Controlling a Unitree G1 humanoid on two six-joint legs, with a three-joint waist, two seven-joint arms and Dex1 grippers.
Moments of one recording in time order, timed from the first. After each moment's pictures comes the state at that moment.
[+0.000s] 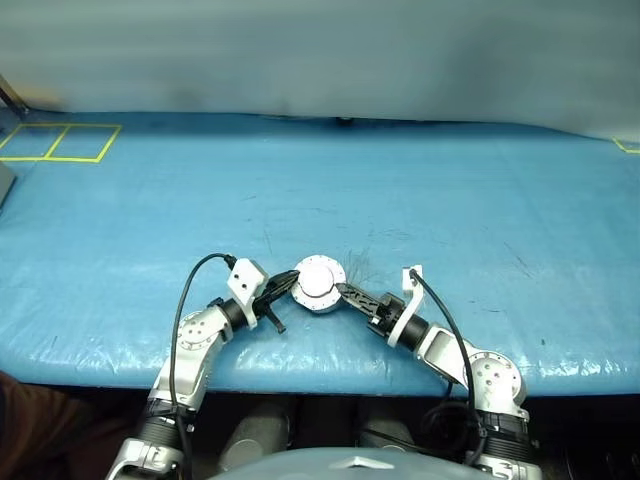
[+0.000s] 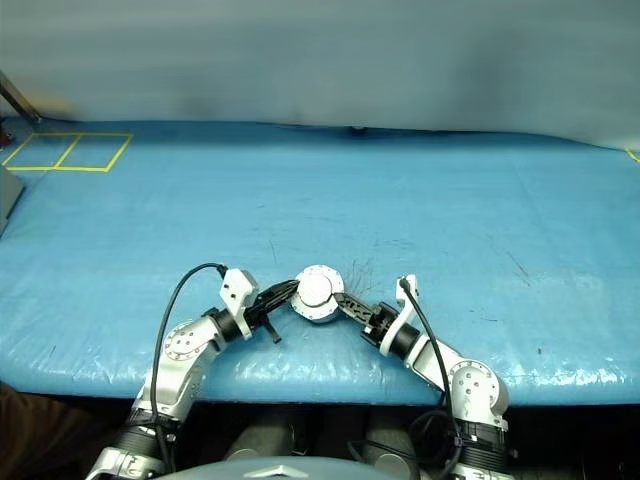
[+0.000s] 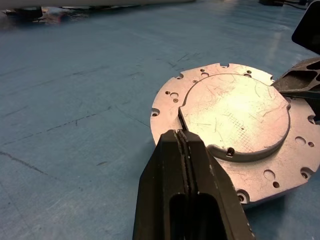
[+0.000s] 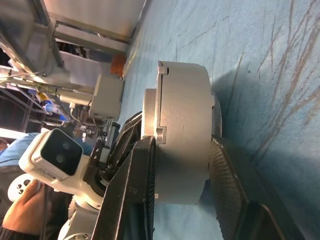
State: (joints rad) left arm -0.06 0.20 -0.12 0.11 -0.22 -0.03 -0.68; right arm -0.02 -0.05 -0.26 -0.11 1.01 1.06 0.39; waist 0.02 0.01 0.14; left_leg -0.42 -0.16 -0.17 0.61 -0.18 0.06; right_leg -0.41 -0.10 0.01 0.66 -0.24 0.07
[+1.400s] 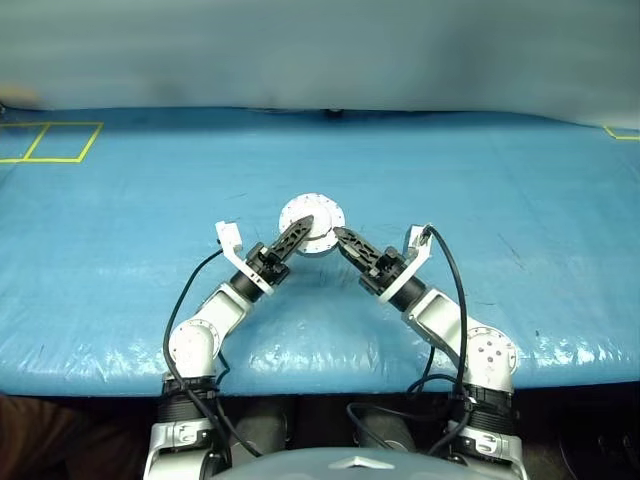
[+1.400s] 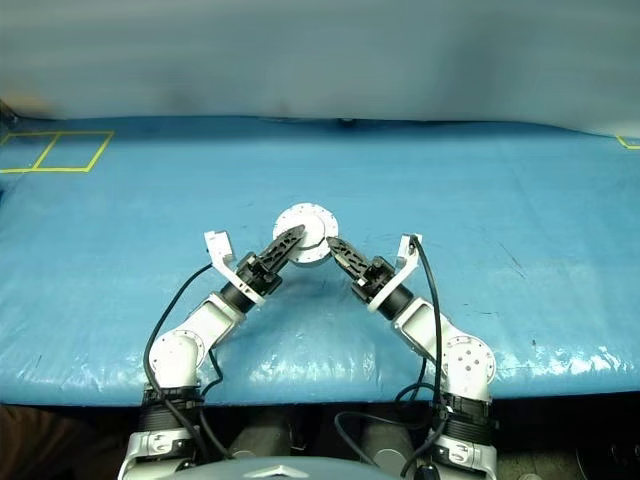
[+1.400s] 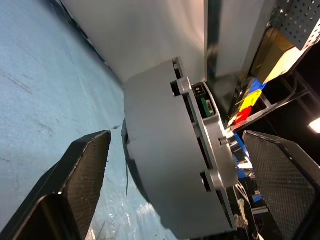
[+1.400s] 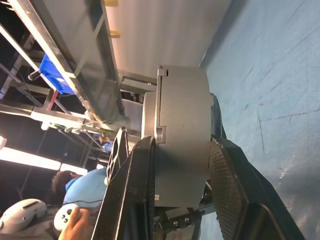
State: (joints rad) left arm -0.19 -0.03 0.17 -0.03 -1.04 0.70 -0.50; right arm -0.15 0.01 -0.24 -0.16 1.37 0.97 0.16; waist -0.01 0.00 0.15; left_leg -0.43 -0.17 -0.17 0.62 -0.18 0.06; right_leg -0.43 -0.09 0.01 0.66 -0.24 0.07
